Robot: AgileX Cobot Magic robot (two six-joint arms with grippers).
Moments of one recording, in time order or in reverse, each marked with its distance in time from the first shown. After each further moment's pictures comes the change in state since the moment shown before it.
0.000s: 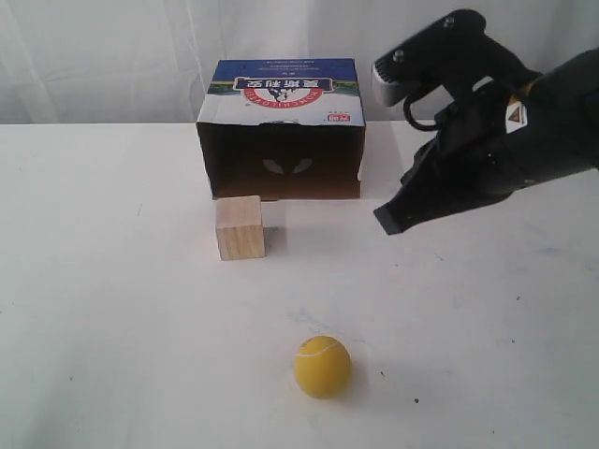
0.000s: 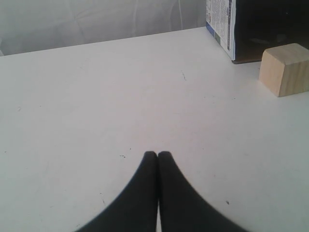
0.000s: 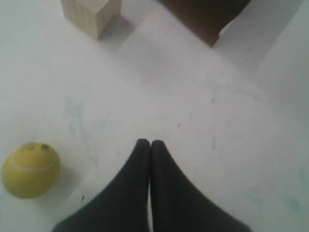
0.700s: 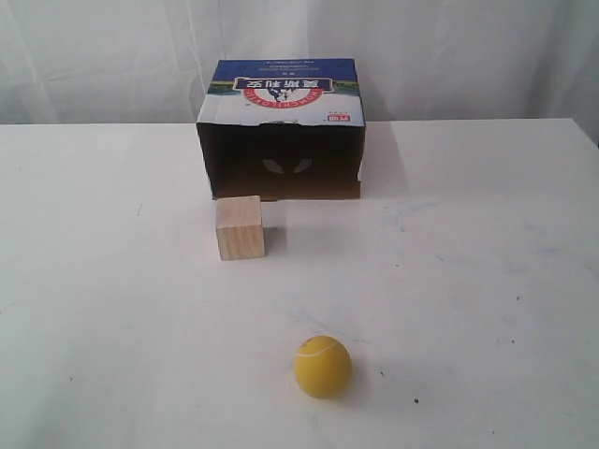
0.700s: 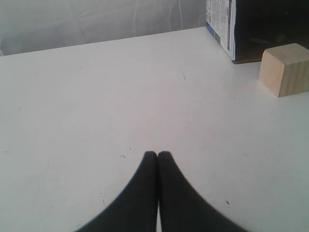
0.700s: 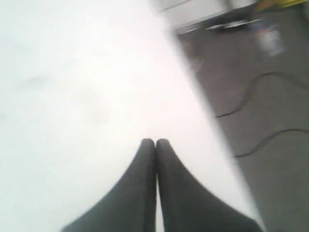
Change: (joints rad) left arm 0.000 0.000 0.000 0.000 0.000 0.000; right arm -0.660 0.170 0.006 -0.291 0.069 0.339
